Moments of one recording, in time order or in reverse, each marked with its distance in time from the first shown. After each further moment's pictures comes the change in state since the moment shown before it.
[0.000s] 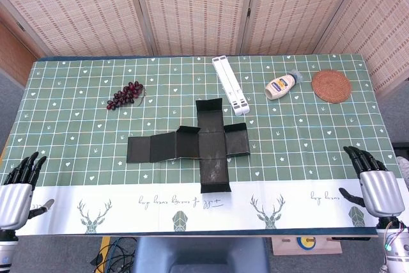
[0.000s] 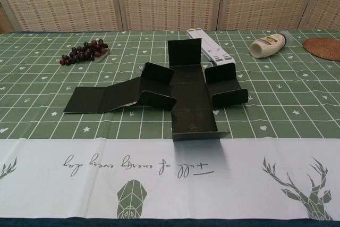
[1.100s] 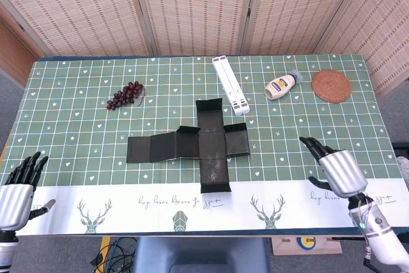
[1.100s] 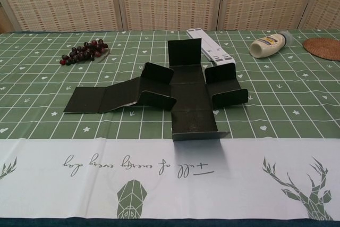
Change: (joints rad) left arm 0.001 0.001 0.006 0.004 0.031 0.015 -0.015; right arm 0.200 0.070 0.035 -0.112 -0.092 -0.216 -0.074
